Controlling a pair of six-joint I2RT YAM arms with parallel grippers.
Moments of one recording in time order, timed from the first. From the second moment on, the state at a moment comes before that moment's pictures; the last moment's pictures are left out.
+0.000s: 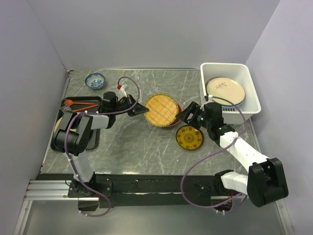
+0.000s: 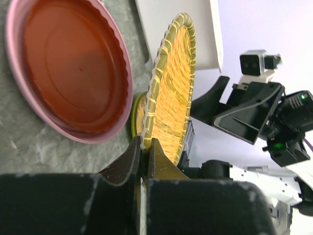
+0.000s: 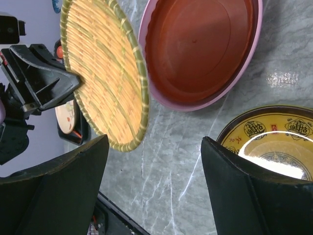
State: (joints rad) left arm -0.28 1.82 0.85 0.74 0.85 -1.00; right arm 0.28 1.16 0.63 0.03 -0.31 0.81
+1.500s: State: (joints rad) left arm -0.37 1.62 0.71 0.69 0.83 -0.96; right arm 0.40 1.09 0.56 0.16 -0.38 0.88
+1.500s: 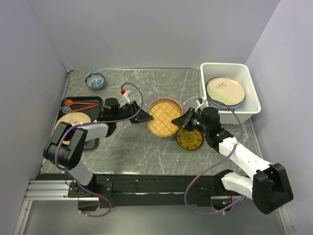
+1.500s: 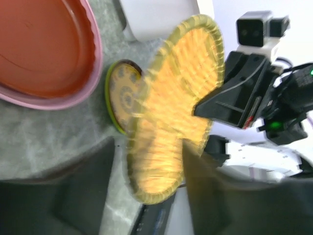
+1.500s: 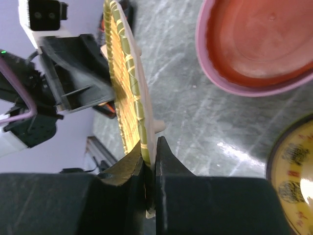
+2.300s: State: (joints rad) left arm -0.40 1.36 0.72 0.18 0.13 -0.76; right arm 0.40 1.19 0.56 0.10 -0.35 0.85
